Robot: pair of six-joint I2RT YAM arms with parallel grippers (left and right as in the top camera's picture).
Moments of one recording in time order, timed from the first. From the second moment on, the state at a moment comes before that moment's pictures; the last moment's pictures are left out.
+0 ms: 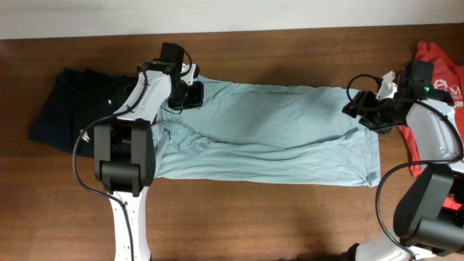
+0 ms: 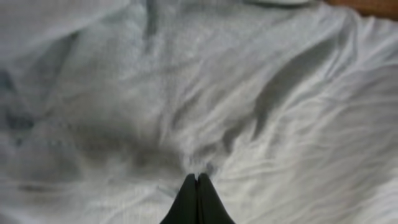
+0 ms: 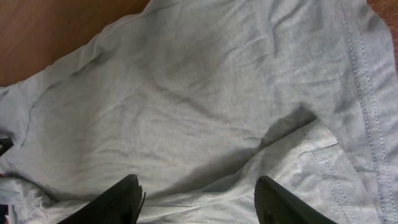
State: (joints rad) left arm -0.17 2.35 1.90 -0.87 0.33 -0.17; right arm -0.32 1.78 1.35 -0.83 -0.41 0.20
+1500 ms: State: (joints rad) left arm -0.17 2.45 2.07 -0.97 0.17 -0.23; right arm -0.32 1.78 1.35 -0.86 -0.41 0.20
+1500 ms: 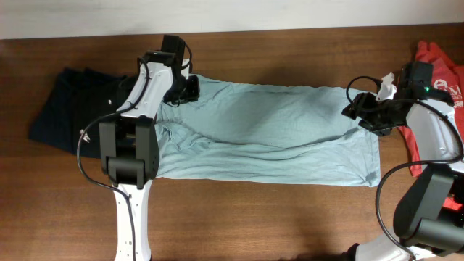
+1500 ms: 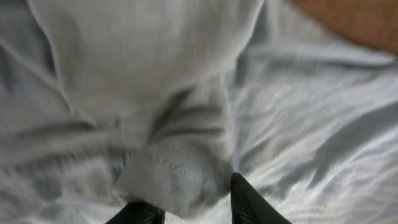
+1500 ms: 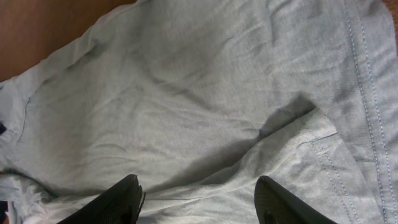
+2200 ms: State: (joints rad) left arm -0.17 2.46 2.31 -1.15 0.17 -0.23; right arm -0.33 1.78 1.35 -0.86 -0.33 0.24
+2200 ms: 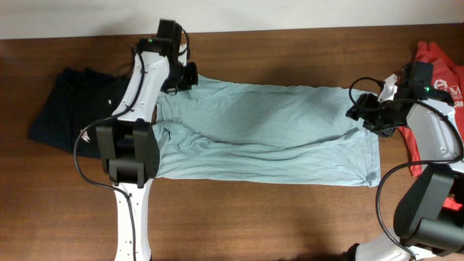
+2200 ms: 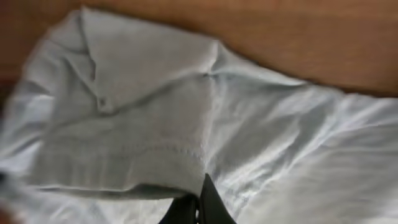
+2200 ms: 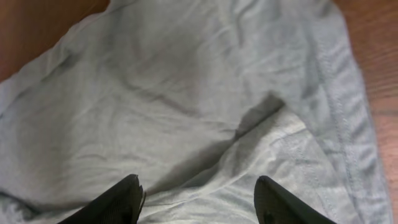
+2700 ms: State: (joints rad) left arm -0.17 2.46 2.55 -1.36 0.17 -0.23; right arm -0.37 1.83 1.35 -0.56 -0.34 0.35
